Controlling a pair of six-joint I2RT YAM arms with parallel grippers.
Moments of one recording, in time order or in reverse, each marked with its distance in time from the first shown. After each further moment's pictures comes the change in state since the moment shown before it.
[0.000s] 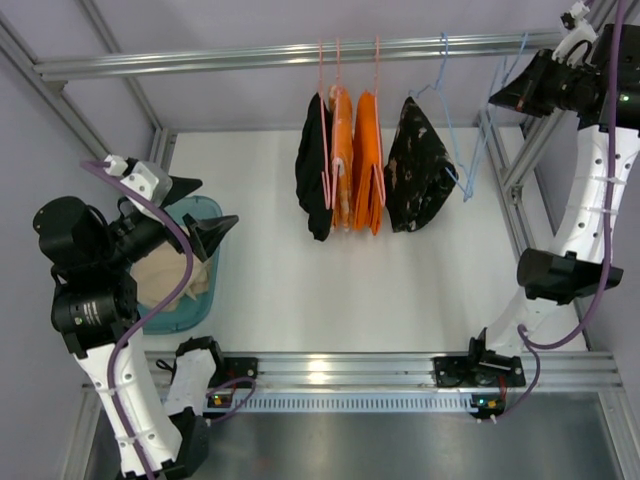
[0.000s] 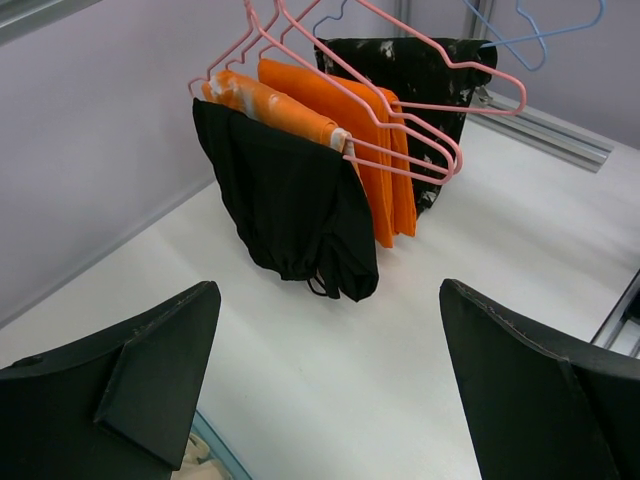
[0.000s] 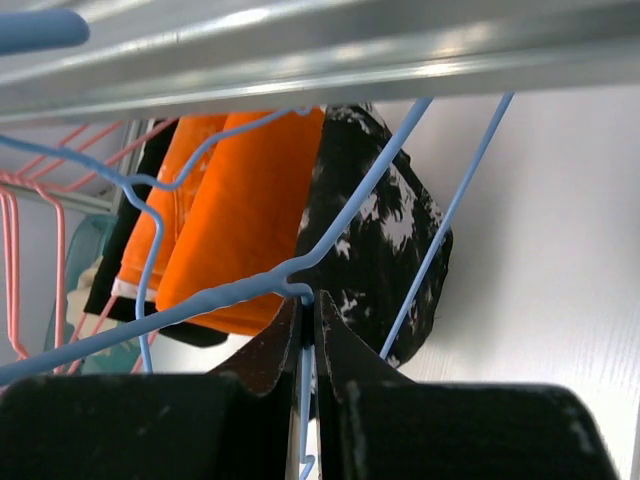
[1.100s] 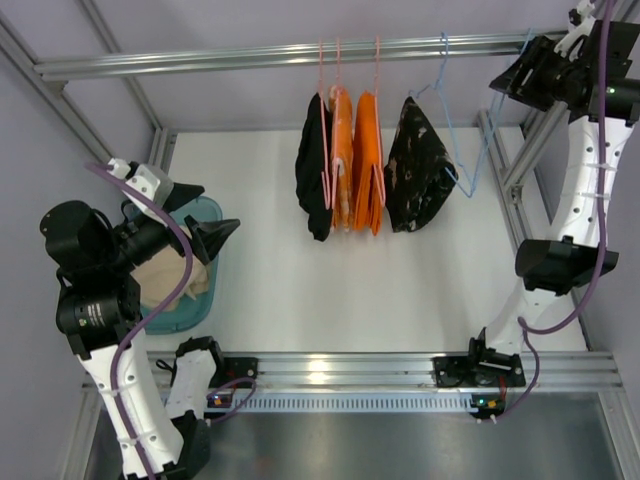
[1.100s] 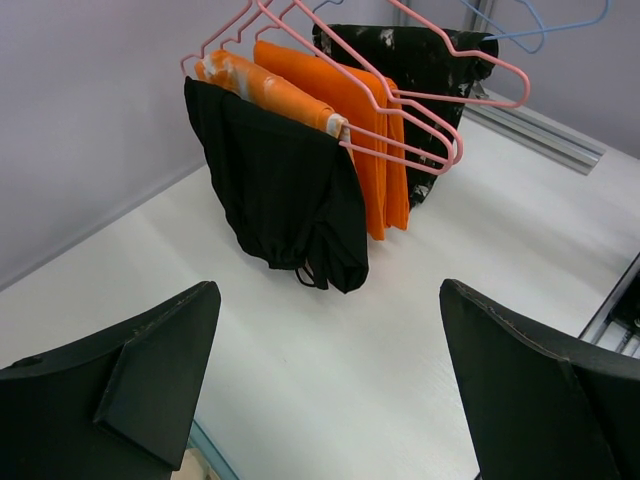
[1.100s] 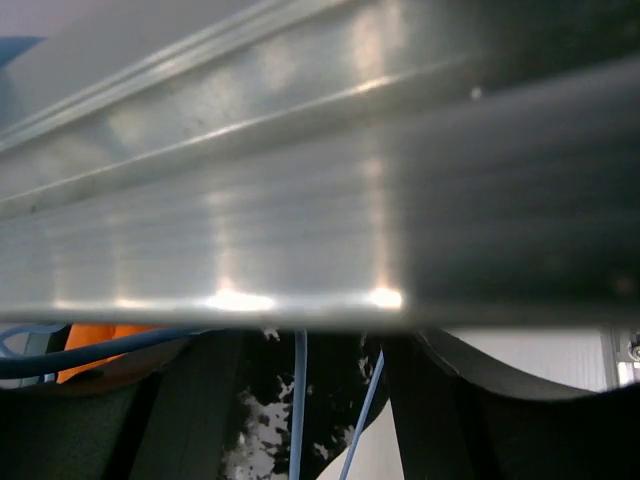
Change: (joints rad) left arm 0.000 -0.029 -0.056 0.000 -0.014 -0.032; right arm 0.014 0.092 0.015 0.137 0.201 0.134
